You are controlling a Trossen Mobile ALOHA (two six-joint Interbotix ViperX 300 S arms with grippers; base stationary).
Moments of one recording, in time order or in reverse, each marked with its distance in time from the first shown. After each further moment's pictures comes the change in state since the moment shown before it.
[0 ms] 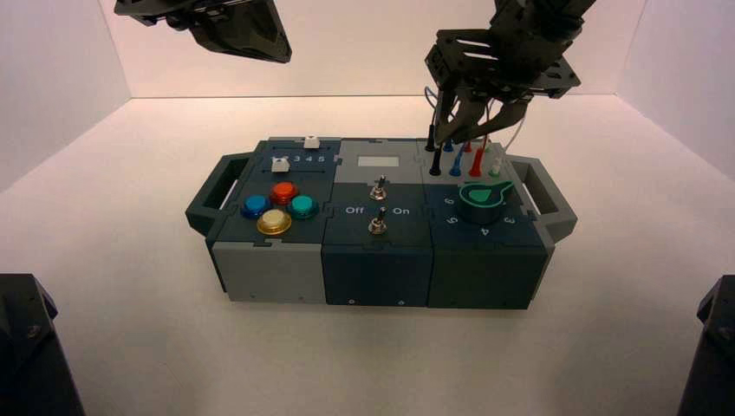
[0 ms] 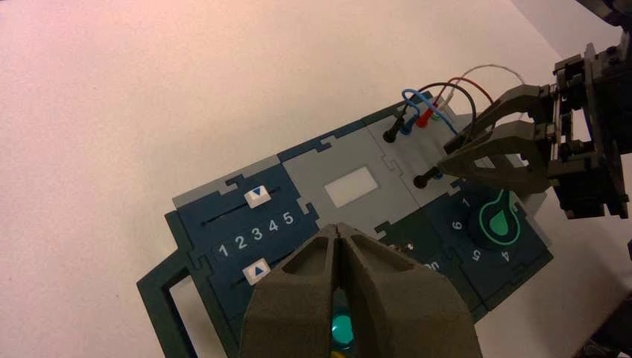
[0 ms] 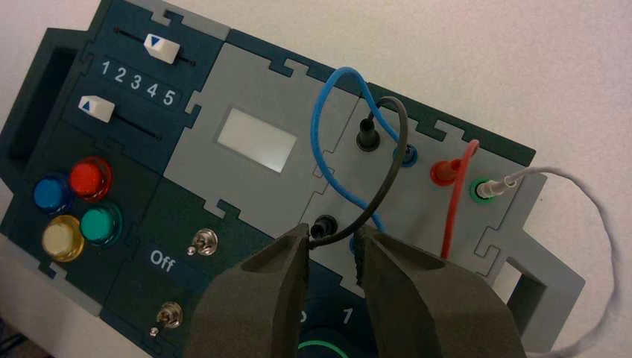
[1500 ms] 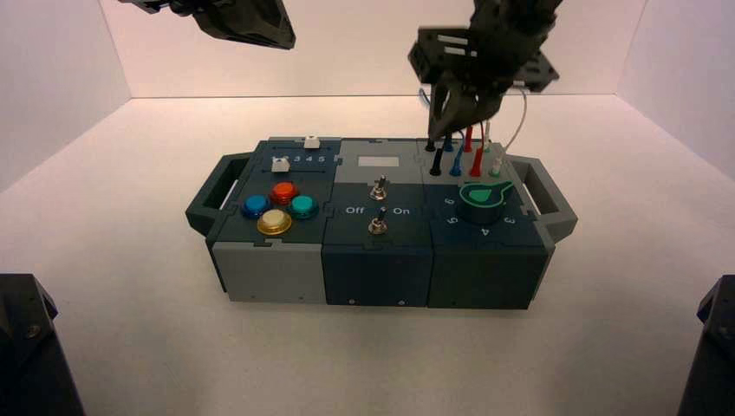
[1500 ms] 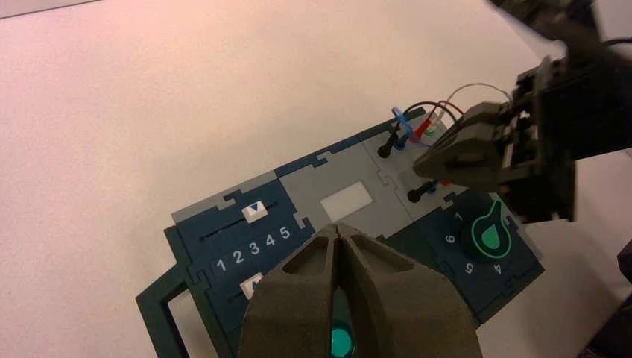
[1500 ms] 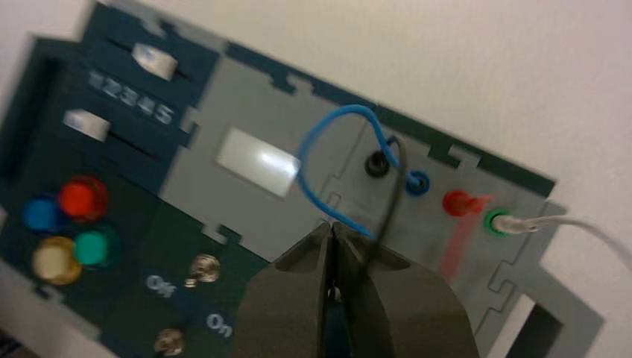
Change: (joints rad) left arm 0.000 -0.003 -0.025 -0.002 0.000 0.000; right arm -0.003 0.057 -0.080 -0.002 0.044 -0.003
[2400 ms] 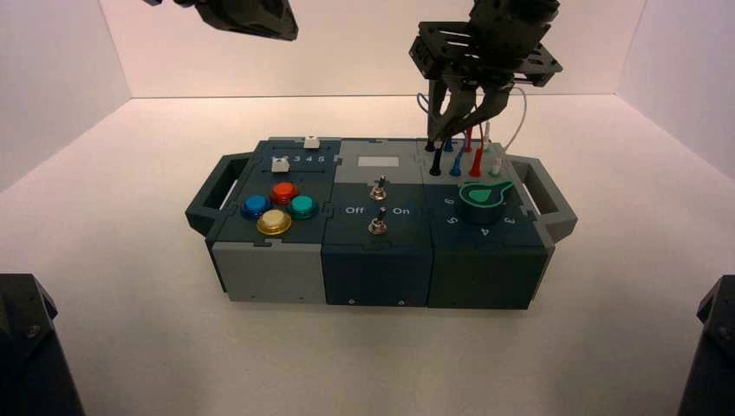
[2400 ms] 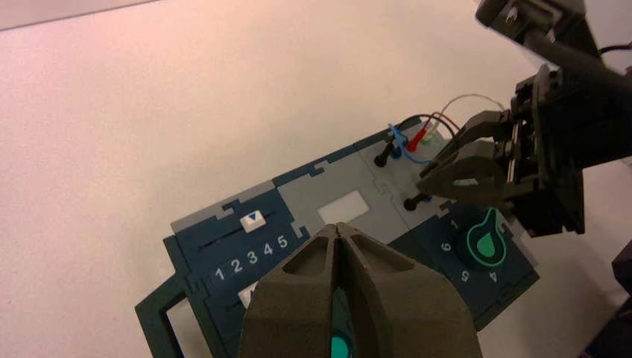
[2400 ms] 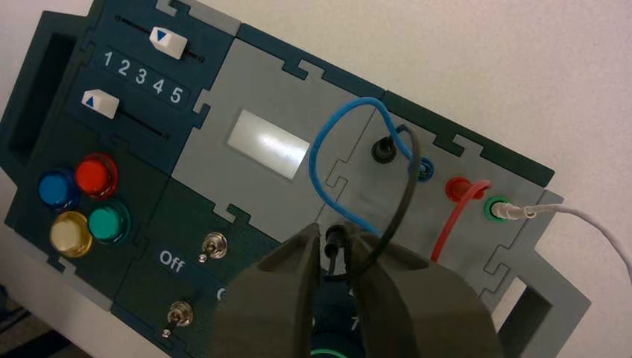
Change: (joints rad) left arm -0.002 -0.002 -0.020 0.000 0.002 0.000; right arm 0.000 -0.008 -0.028 -0.015 0.101 -0.011
